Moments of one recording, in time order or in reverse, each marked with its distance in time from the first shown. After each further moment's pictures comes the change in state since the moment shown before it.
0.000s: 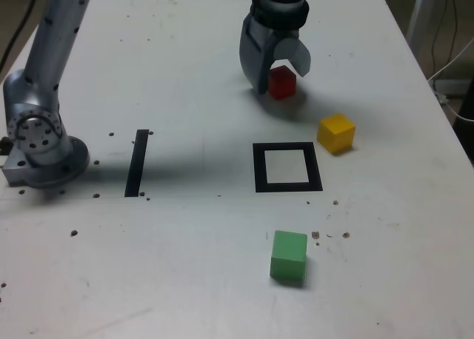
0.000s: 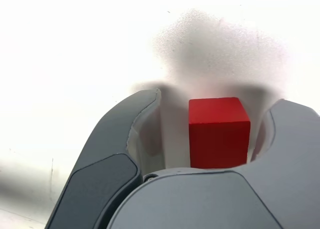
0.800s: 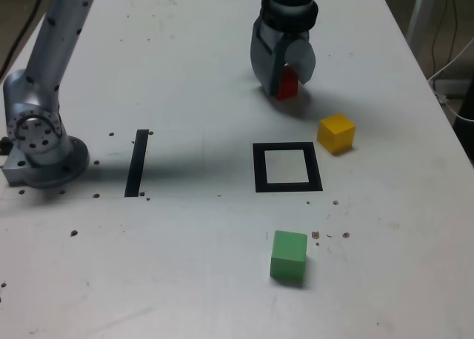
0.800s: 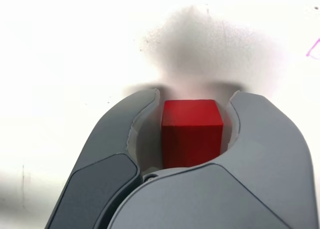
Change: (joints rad) arm -0.008 0.023 -0.014 -0.054 -0.007 -0.002
